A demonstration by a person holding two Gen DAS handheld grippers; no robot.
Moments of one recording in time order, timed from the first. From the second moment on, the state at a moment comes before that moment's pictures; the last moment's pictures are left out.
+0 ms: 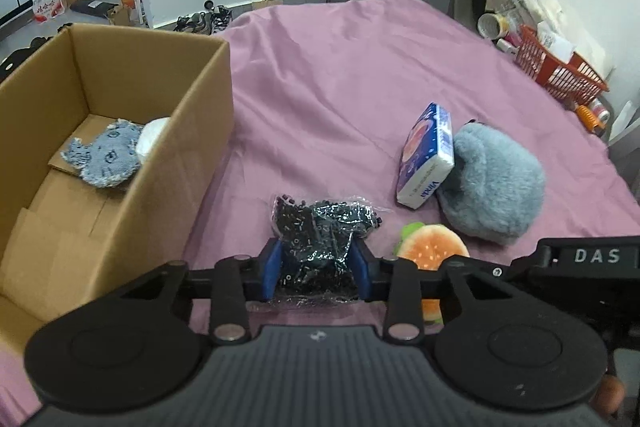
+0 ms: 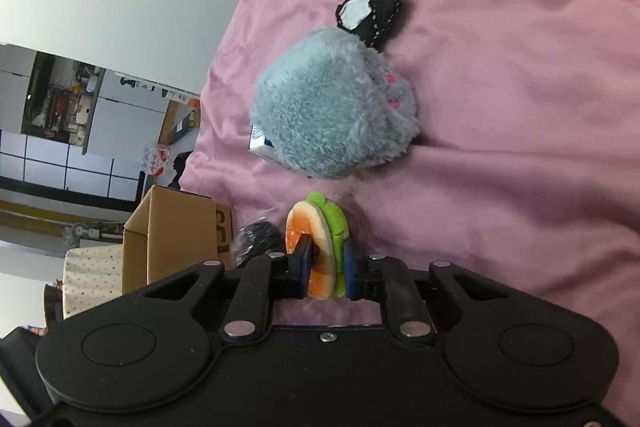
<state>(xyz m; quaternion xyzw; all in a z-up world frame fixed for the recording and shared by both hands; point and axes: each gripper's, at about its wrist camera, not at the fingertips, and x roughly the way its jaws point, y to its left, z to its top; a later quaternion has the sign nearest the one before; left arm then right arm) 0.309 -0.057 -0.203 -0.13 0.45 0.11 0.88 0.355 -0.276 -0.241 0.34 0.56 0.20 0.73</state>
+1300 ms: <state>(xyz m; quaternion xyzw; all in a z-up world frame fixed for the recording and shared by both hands) 0.220 0.029 -0.083 -0.23 0.32 0.08 0.92 0.281 -0.213 -0.114 0.26 0.44 0.21 0.83</state>
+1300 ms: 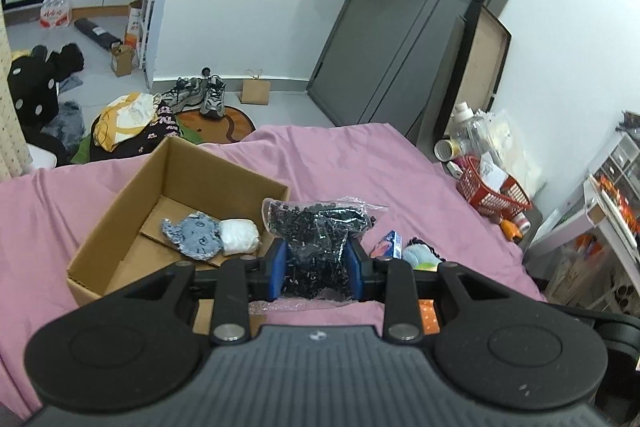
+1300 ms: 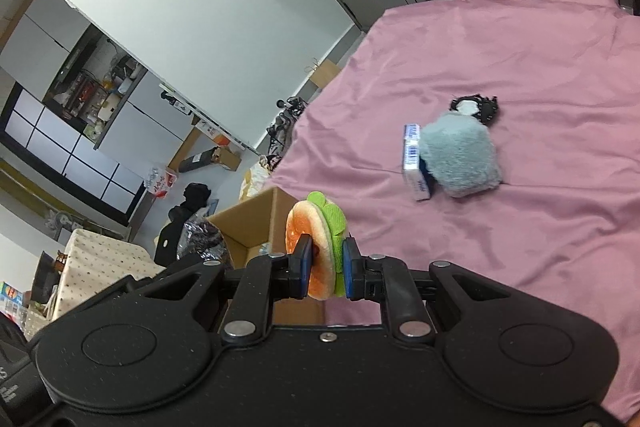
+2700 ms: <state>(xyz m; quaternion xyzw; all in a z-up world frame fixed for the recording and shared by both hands) 0.220 0.166 -0.132 -0.35 0.33 0.16 0.86 0.295 -0.058 -0.123 0.19 0.46 0.24 0.83</state>
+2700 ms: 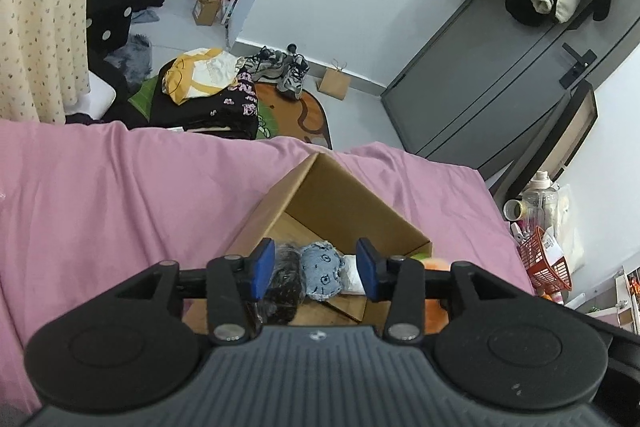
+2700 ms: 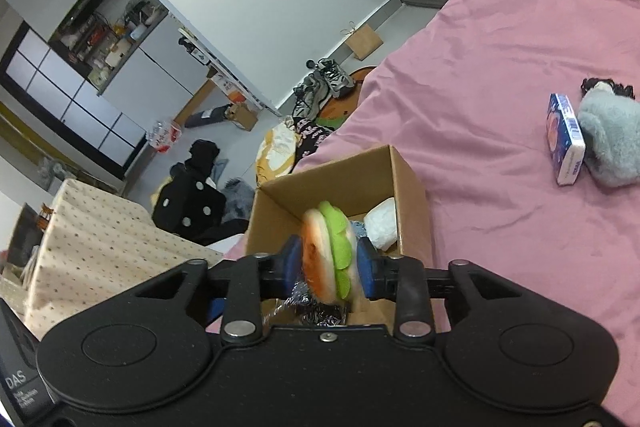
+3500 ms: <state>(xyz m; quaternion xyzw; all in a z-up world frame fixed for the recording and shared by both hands) 0.231 0.113 -0.104 -0.27 0.35 0.20 0.88 0.296 -0.139 -0.095 0.14 0.45 0.21 0.86</state>
